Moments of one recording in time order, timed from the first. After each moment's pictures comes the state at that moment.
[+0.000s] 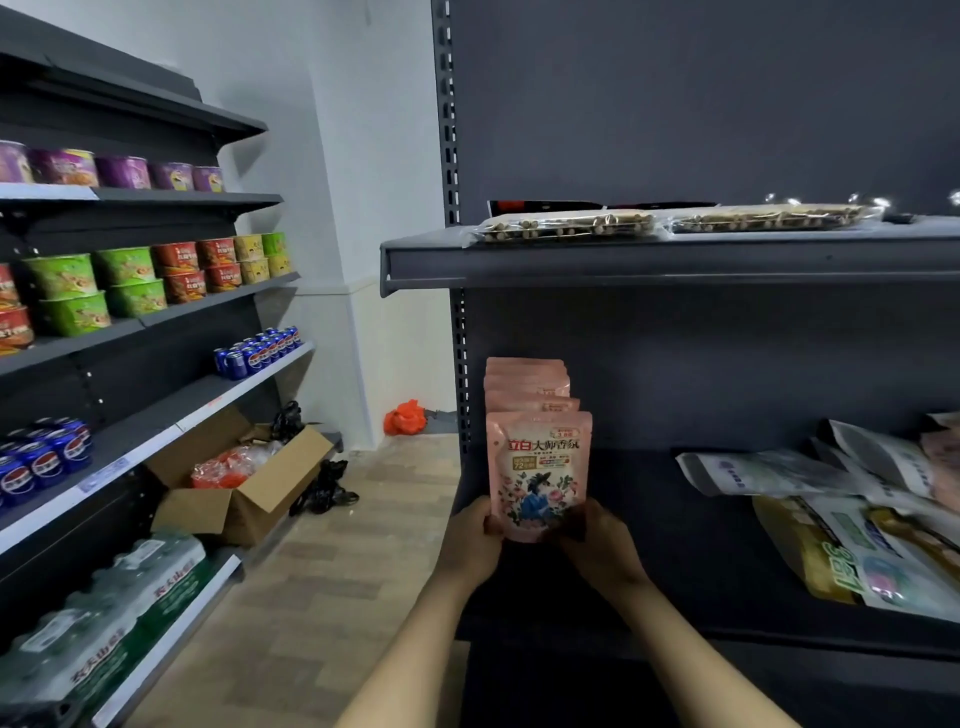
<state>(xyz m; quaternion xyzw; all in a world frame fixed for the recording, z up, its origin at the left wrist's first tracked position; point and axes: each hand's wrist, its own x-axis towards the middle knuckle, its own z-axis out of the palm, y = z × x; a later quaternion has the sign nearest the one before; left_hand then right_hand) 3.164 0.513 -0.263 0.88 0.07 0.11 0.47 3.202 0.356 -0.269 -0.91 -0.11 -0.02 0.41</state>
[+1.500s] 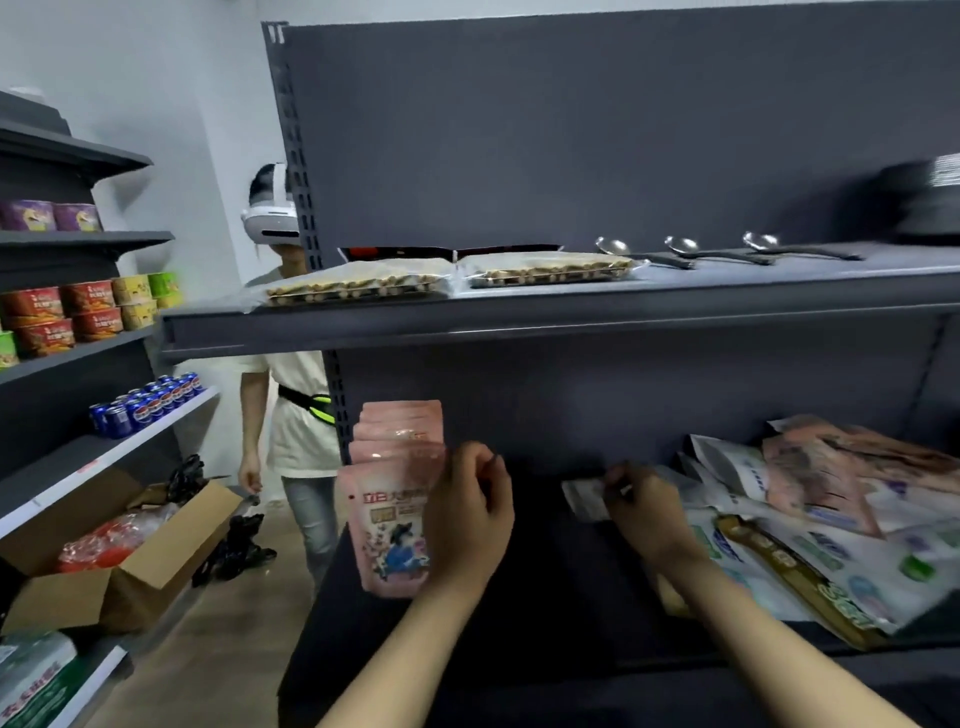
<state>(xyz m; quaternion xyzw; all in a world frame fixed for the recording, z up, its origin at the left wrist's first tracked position) 3.189 0.375 -0.183 0.80 -0.04 0.46 0.38 3.237 0.190 -0.203 -0.89 -0.04 -0.20 0.40</state>
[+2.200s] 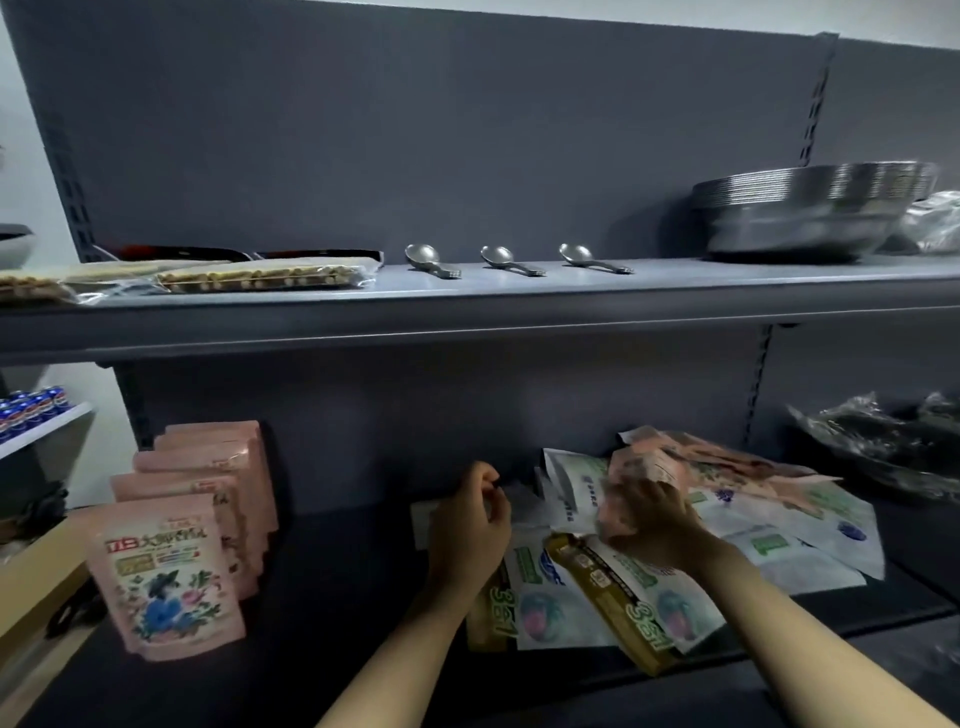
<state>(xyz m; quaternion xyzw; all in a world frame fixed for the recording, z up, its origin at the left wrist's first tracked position) 3.251 0.186 -0.209 0.86 -0.07 0.29 0.41 3.269 -0.030 -0.207 -0.99 0.02 0.03 0.11</state>
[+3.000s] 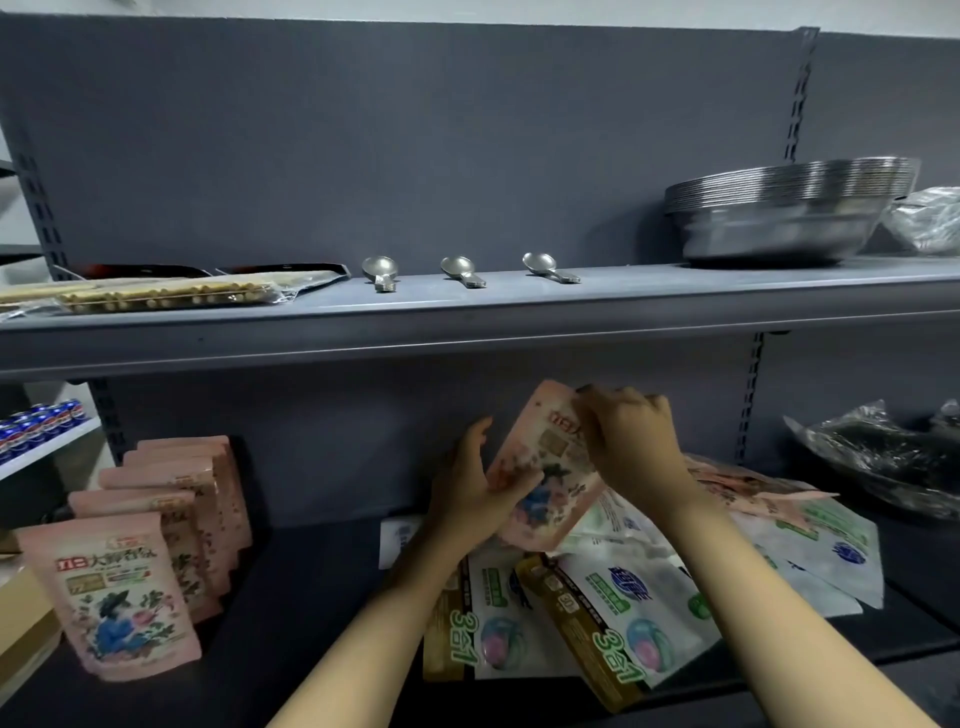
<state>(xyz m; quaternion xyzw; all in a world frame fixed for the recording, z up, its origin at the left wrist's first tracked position) 3.278 0.151 -0.167 0.86 -0.10 0.14 0.48 3.268 -0.023 -0.120 -0.90 -0.12 -0.41 0.11</state>
